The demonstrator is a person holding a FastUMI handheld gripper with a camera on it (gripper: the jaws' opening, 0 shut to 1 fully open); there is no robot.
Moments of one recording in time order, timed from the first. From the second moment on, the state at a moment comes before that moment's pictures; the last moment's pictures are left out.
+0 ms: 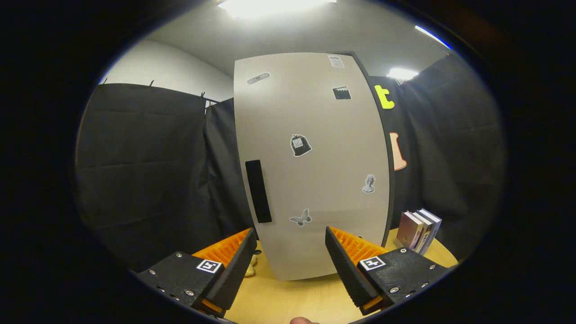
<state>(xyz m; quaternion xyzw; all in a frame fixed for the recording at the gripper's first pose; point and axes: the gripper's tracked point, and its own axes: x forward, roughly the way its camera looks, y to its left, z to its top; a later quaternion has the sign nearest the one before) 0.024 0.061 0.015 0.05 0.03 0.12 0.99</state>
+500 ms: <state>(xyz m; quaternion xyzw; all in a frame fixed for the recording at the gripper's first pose) 0.030 0.049 0.011 0.06 0.04 0.11 0.99</state>
